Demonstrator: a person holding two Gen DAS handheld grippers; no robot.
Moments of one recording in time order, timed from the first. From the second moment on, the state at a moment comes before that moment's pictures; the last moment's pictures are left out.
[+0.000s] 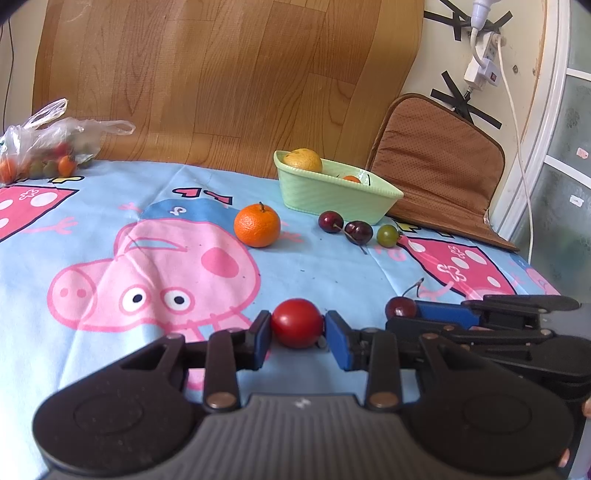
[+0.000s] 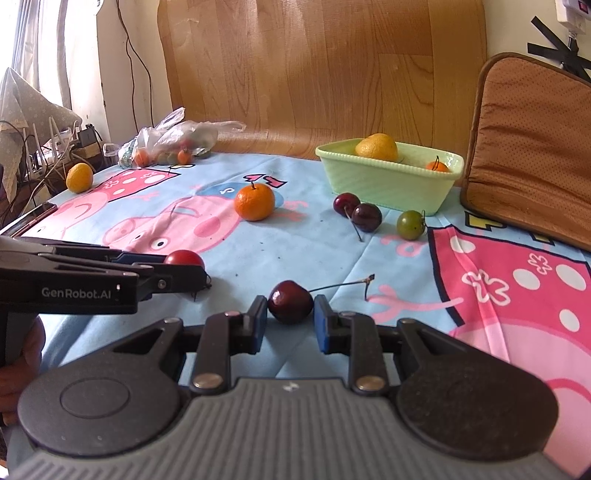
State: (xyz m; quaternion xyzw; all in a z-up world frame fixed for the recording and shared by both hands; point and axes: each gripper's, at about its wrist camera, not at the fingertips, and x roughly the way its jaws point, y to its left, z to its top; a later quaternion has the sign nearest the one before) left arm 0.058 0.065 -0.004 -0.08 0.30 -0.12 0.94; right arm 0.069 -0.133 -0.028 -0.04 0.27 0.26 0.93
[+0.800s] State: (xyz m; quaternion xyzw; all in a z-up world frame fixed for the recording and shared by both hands) left arm 0.057 0.062 -0.003 -0.08 0.30 -0.12 0.94; right arm 0.062 -0.139 -0.026 -0.03 0.25 0.26 0.93
